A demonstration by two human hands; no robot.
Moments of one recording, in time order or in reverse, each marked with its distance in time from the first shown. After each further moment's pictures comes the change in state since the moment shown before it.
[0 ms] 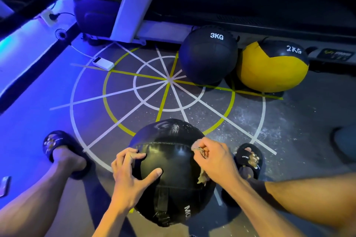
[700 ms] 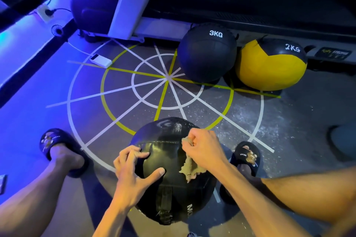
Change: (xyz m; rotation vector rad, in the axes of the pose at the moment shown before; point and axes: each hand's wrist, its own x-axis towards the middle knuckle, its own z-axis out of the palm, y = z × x) left_hand -0.001 0.009 0.004 -0.037 -0.056 0.008; right_hand 0.023 -0.040 -0.002 -0.055 -0.070 0.052
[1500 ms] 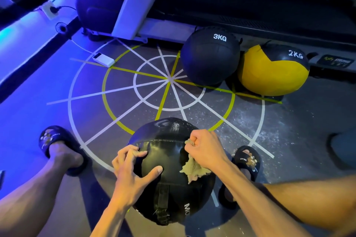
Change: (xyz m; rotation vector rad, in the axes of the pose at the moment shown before) left_hand 0.003 -0.003 -0.001 -0.043 0.033 -0.046; right_hand 0.012 -0.001 -0.001 -0.033 -0.070 0.018
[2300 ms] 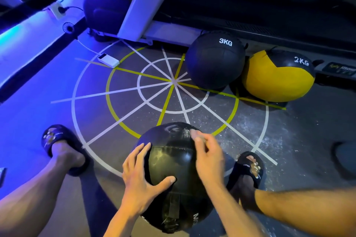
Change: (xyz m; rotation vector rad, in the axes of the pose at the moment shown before) left_hand -0.007 0.006 0.011 0.110 -0.034 -0.020; right_hand -0.012 0.003 0.048 0.534 0.453 0.105
